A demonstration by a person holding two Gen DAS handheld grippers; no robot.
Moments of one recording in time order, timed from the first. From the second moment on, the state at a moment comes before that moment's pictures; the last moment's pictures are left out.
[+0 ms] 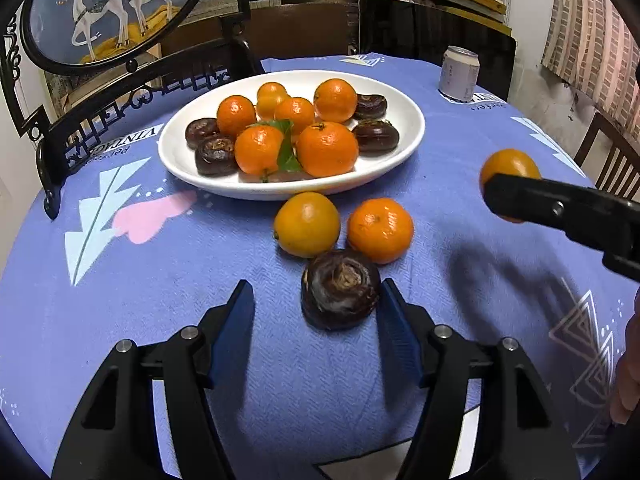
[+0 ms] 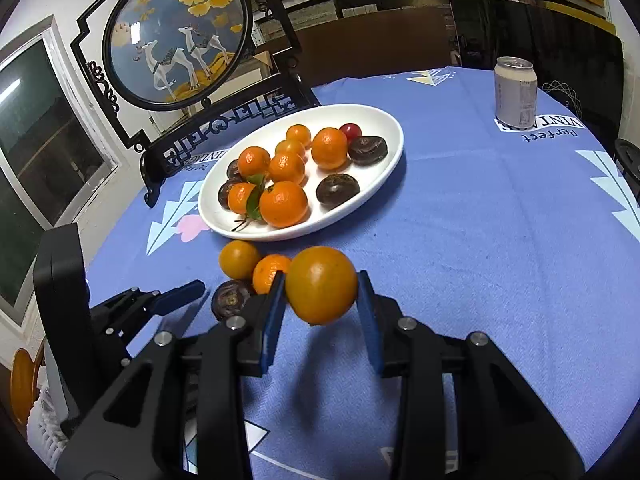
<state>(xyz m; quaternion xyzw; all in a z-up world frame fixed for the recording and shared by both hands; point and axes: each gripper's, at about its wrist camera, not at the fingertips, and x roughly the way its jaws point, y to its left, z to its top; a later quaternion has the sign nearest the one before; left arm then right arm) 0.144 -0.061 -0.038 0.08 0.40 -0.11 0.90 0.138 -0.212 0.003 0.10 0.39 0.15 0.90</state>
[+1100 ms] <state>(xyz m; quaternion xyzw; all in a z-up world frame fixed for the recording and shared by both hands) 0.144 -0.004 0.005 0.01 0.36 -0.10 0.93 0.135 -0.217 0.013 0.11 0.37 0.15 0.91</state>
